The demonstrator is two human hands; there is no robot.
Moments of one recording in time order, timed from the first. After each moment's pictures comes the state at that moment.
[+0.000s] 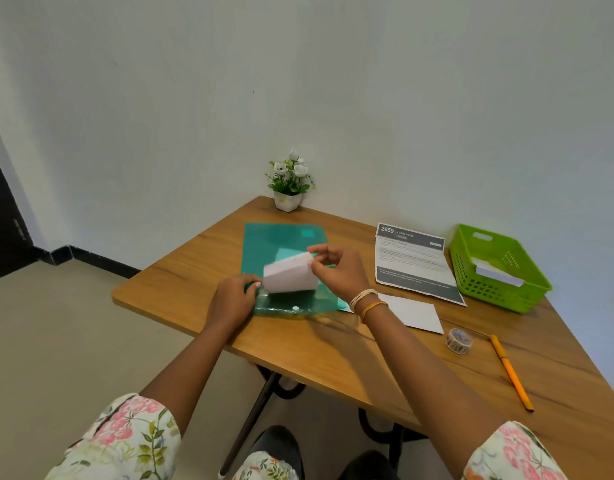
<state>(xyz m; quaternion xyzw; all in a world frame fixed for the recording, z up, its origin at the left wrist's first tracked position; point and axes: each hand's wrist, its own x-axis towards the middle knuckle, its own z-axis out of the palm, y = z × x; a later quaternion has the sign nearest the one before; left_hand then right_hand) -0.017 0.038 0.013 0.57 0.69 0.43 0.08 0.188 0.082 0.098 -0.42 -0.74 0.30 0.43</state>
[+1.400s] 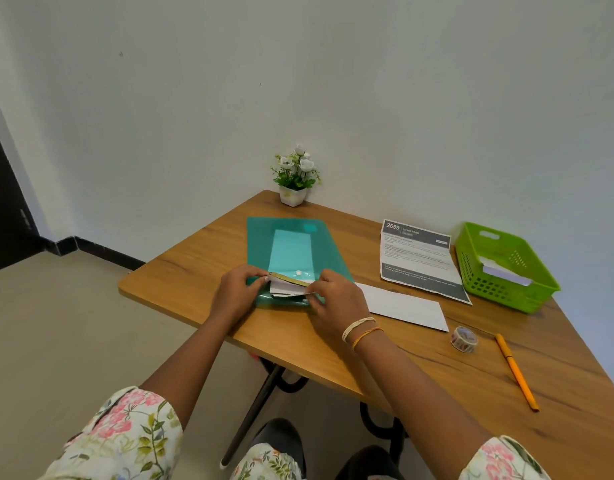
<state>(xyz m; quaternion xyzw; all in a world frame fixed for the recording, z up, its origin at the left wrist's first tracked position) -0.024 0.043 0.010 0.55 0.66 0.49 0.15 0.190 0.059 0.049 -0.43 -0.87 -0.03 0.25</state>
